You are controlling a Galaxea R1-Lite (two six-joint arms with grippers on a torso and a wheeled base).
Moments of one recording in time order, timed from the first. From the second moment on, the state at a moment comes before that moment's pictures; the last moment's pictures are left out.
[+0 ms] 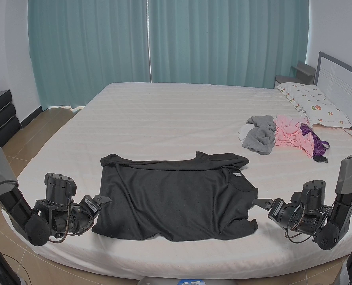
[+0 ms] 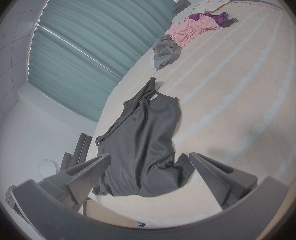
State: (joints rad) left arm -0.24 1.91 -0.36 -0.83 -0.02 -1.02; right arm 0.28 2.11 -0.18 -1.38 0.12 0.87
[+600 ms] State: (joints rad) left arm -0.24 1.94 -0.35 -0.90 -0.02 -1.06; right arm 0.28 2.12 -0.18 -1.38 0.12 0.87
